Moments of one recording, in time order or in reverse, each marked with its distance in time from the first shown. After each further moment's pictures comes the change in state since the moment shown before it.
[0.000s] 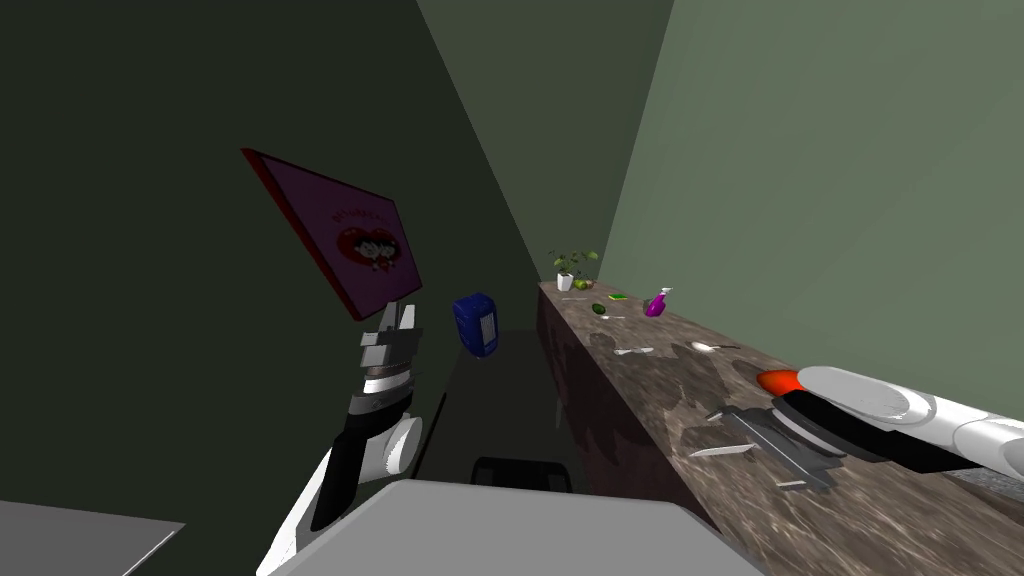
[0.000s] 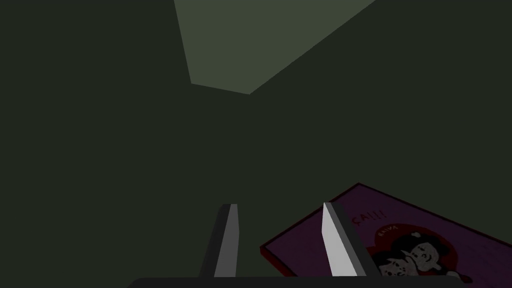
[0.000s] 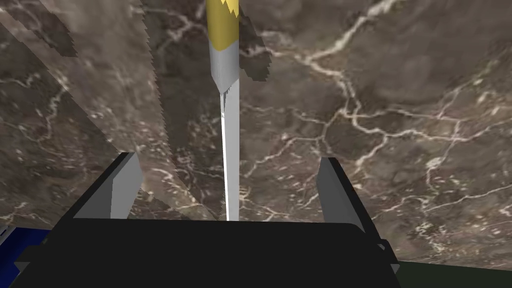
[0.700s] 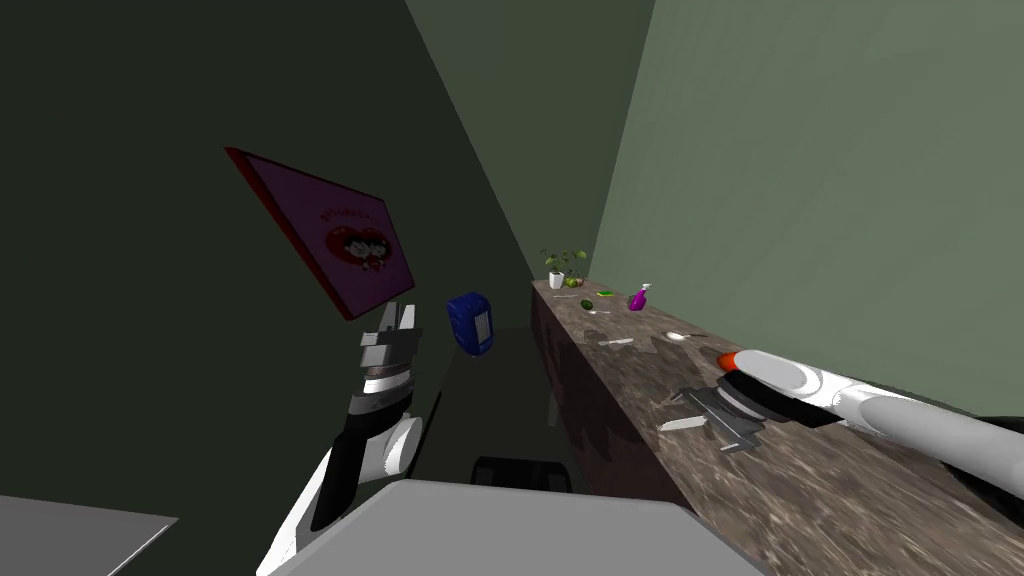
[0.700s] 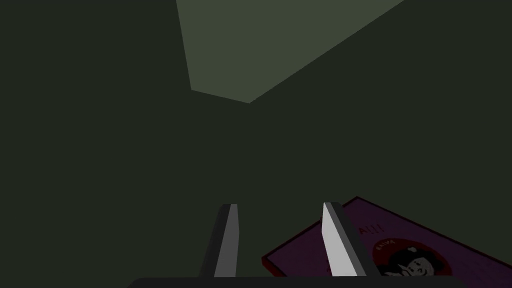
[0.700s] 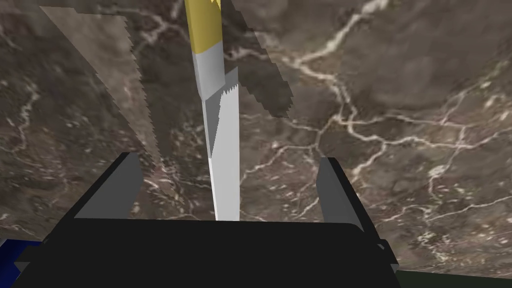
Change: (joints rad) left arm 0.000 0.000 0.000 0.000 0.000 0.000 0.000; right arm -0.198 0.107 0.097 0.026 0.111 -0.022 -0.100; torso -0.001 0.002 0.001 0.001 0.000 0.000
